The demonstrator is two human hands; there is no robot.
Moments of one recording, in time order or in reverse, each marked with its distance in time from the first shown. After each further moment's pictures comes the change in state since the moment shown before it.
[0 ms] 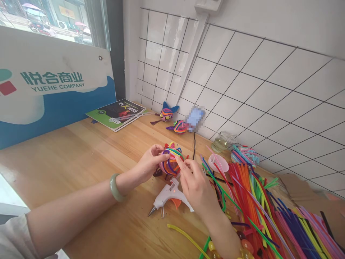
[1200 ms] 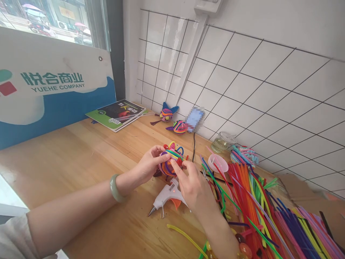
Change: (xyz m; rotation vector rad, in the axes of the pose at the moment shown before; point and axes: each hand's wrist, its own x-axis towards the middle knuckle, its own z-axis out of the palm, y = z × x) left_hand -0.007 0.006 0.008 -0.013 -0.008 -0.047; right_hand -0.003 -0.007 0.002 -0.199 -0.038 -0.060
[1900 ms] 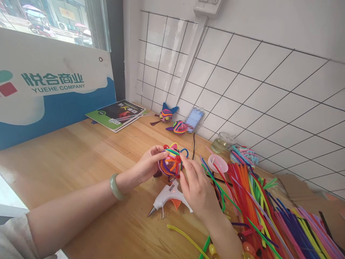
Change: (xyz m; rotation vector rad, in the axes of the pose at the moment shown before) left_hand 0.005 0.001 -0.005 -0.129 0.008 -0.043; right_hand 0.004 0.003 -0.011 0.287 0.085 0.082
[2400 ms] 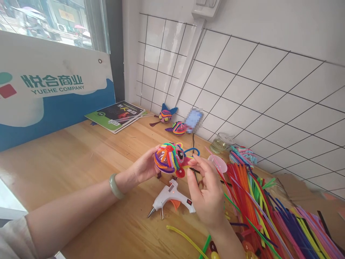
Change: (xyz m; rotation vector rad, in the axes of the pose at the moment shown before) left_hand -0.004 0.011 0.003 -0.133 -0.186 -0.175; right_hand 0.000 -0.009 -0.010 0.393 0.352 0.209
